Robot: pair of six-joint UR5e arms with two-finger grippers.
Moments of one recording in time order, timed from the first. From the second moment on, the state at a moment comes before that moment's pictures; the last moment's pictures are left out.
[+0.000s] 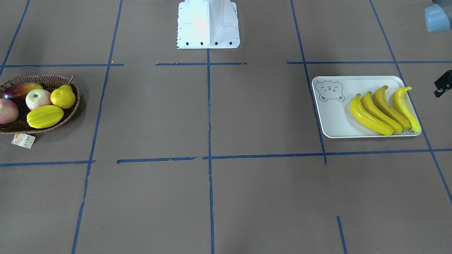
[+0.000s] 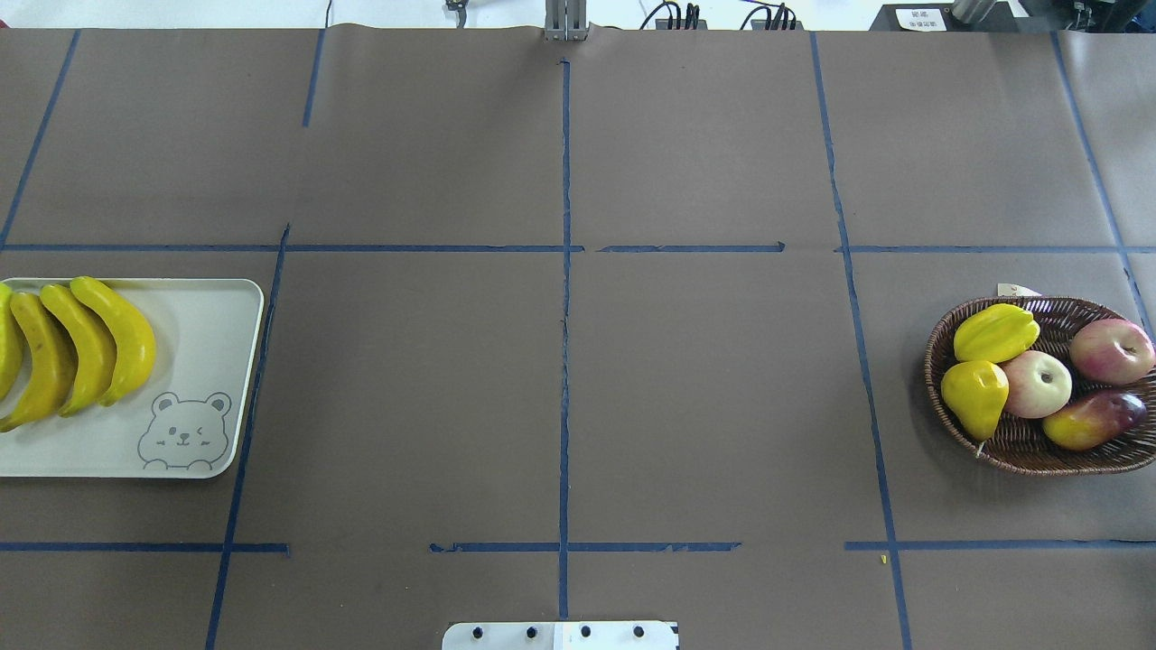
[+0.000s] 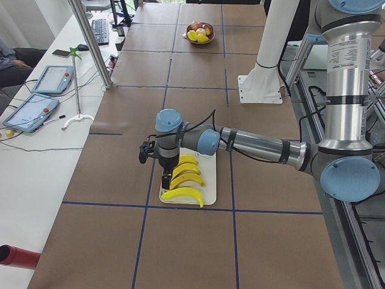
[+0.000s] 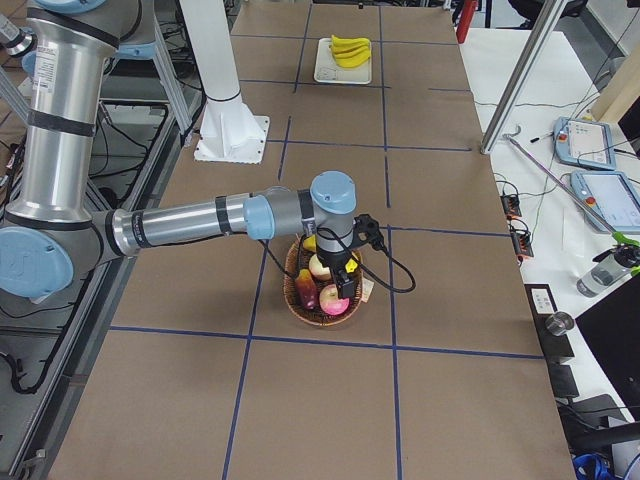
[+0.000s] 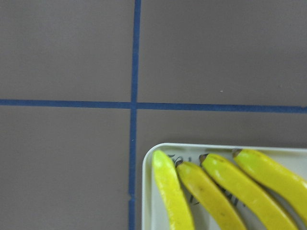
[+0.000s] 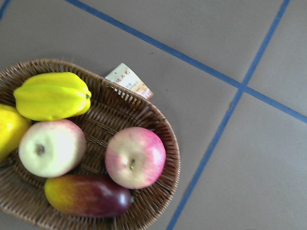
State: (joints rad) left arm -1.40 -1.50 -1.84 -1.57 -2.17 -0.16; right arm 1.46 -1.78 1.97 -1.65 2.26 -0.29
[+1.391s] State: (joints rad) left arm -1.57 -1.37 -1.88 -1.42 -2.30 0.08; right arm 1.59 -1.82 1.96 -1.80 2.36 -0.21
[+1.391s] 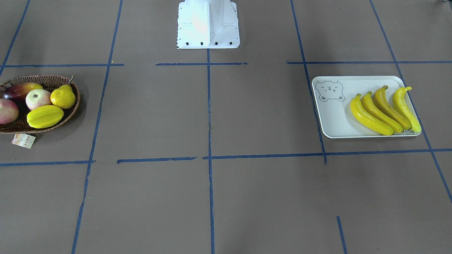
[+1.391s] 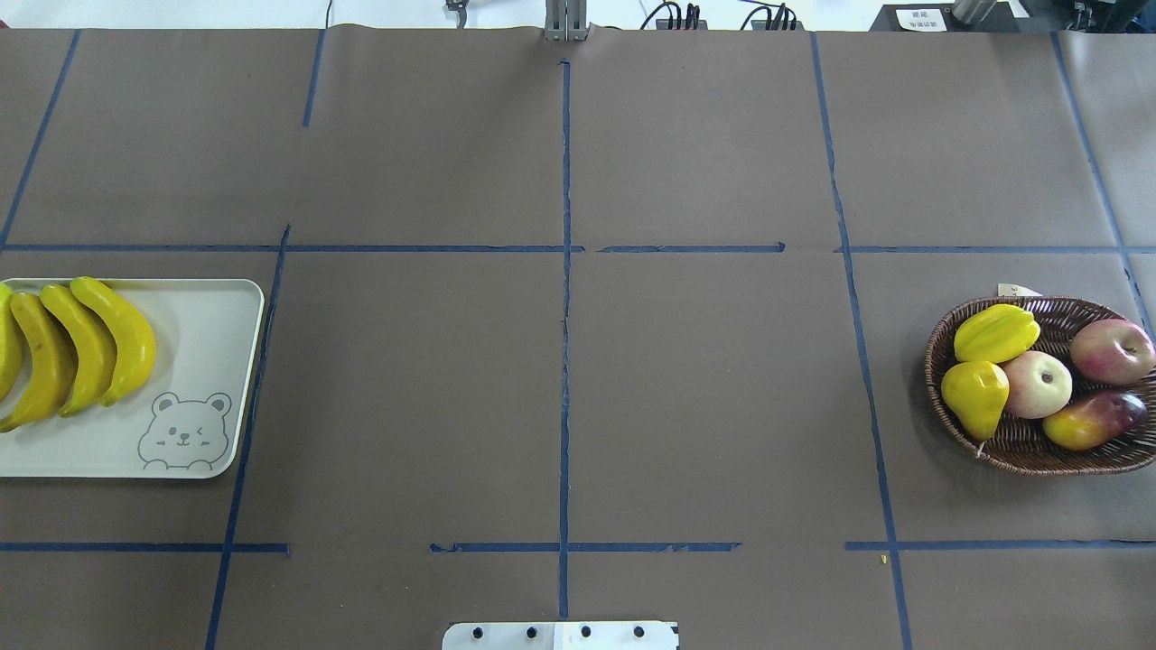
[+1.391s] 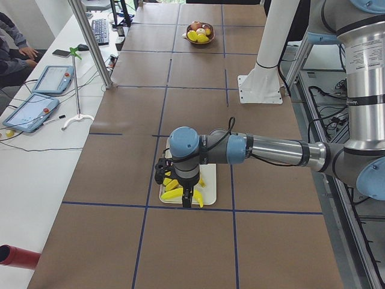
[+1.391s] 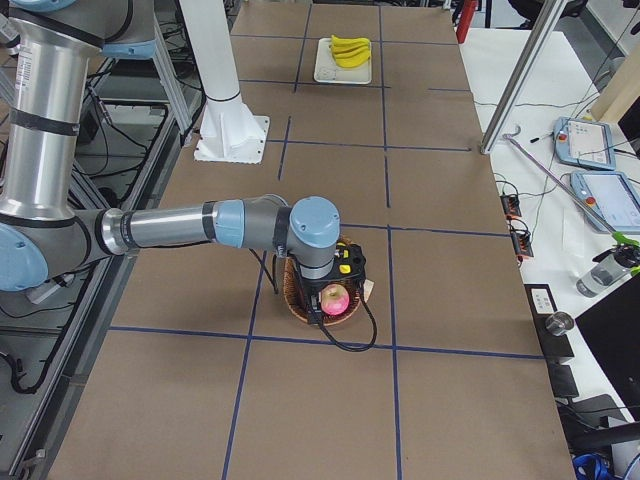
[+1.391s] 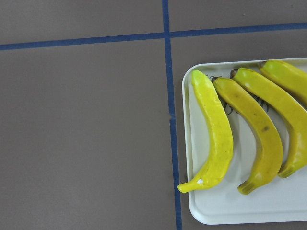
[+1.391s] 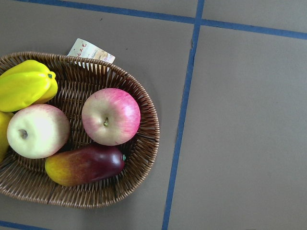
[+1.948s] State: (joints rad) left arm -1.56 -1.34 -1.89 -1.41 -2.29 0.08; right arm 1.58 -1.82 1.94 -1.79 2.31 -0.21
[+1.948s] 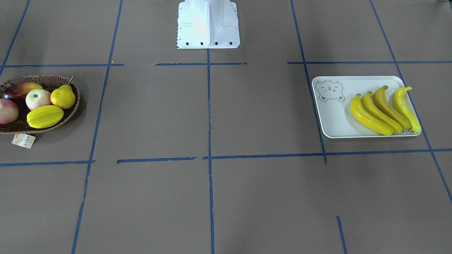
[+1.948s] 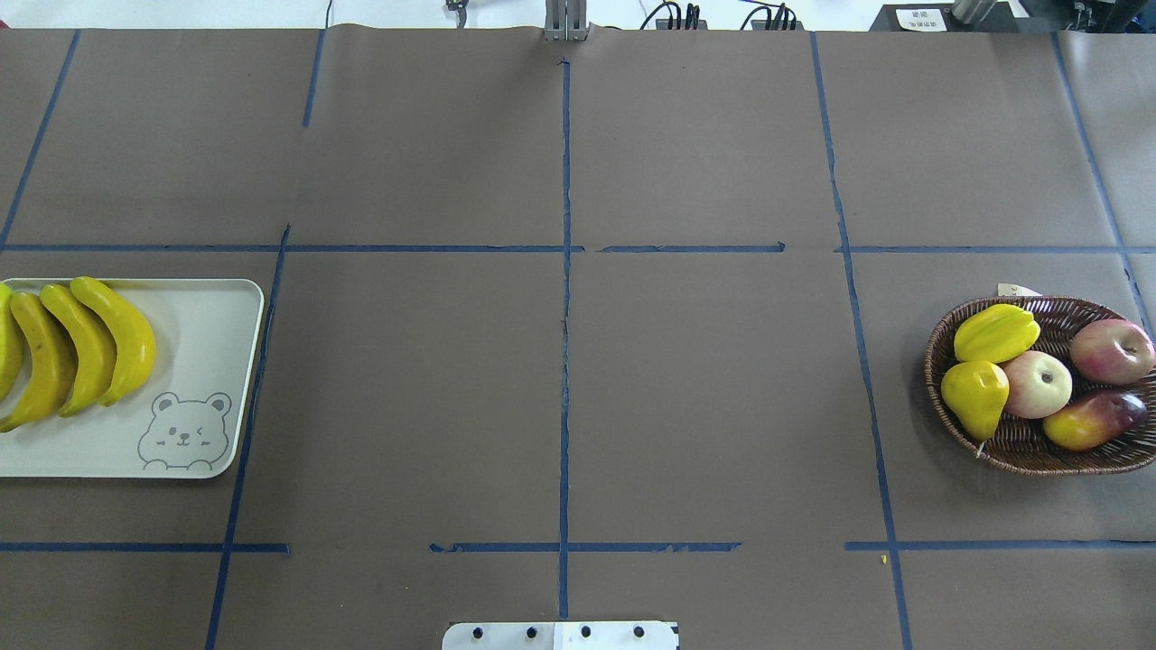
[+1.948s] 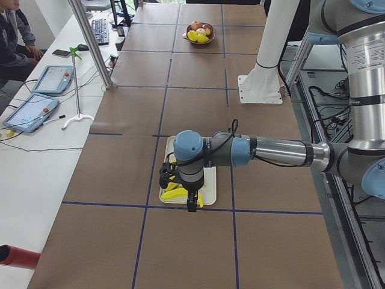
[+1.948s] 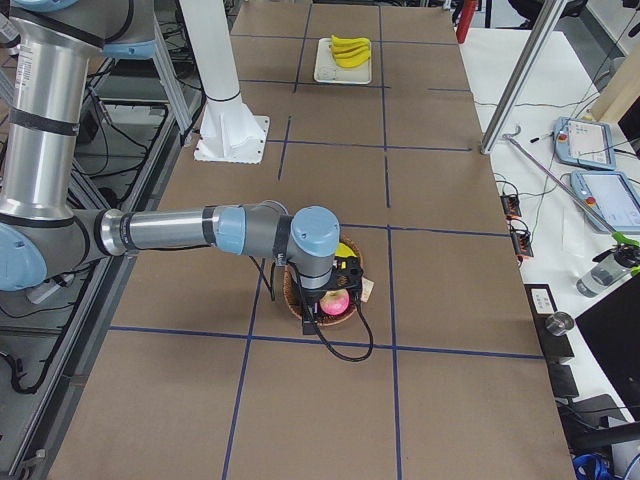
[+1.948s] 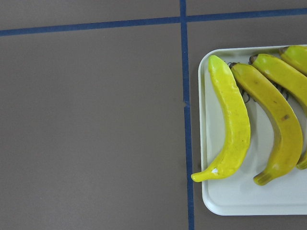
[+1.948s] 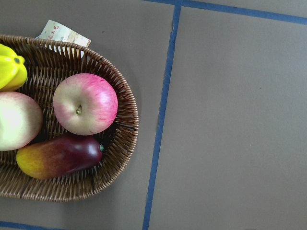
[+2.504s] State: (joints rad) left arm -1.56 -1.33 -1.89 -1.42 -2.29 0.09; right arm 1.58 -1.82 1.94 -1.79 2.31 -0.21
